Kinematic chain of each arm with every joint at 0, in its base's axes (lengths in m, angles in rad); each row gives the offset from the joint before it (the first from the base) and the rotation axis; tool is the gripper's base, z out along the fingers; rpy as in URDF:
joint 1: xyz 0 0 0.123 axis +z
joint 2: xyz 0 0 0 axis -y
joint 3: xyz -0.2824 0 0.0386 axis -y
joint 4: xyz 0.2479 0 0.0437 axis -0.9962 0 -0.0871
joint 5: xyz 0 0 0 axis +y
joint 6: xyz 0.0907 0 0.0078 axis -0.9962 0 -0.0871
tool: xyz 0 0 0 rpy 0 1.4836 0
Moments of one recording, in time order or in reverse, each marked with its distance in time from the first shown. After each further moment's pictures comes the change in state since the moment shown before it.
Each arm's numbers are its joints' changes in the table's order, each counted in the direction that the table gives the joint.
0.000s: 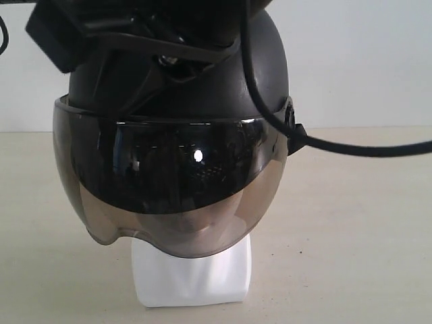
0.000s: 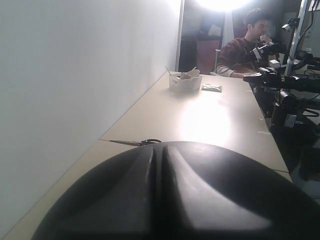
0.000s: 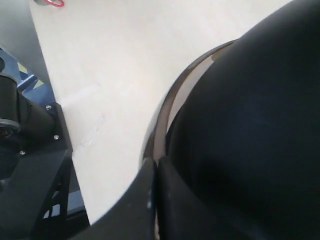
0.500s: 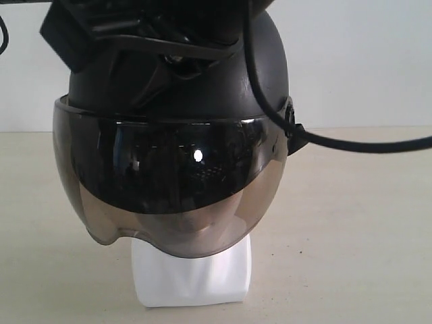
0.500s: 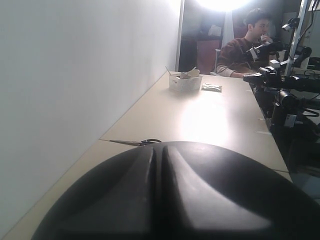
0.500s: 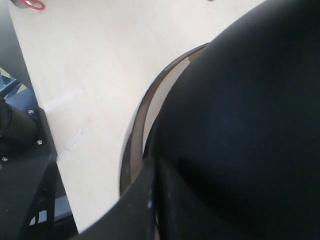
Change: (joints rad) left arm 0.000 0.000 0.000 0.000 0.000 0.000; right arm 0.000 0.000 -0.002 0.045 -0.018 -0.024
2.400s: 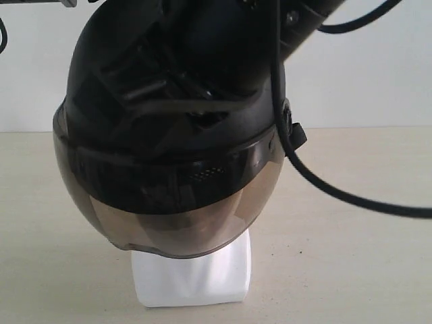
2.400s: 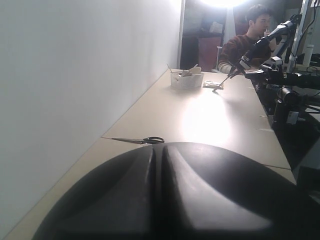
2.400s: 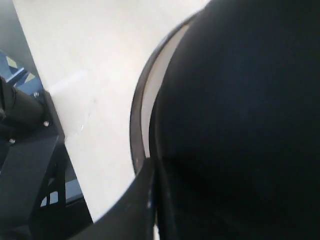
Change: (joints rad) left arm 0.000 0.002 0.000 -0.014 0.003 0.002; right arm 0.000 0.032 -0.138 -0.019 -0.018 -0.008
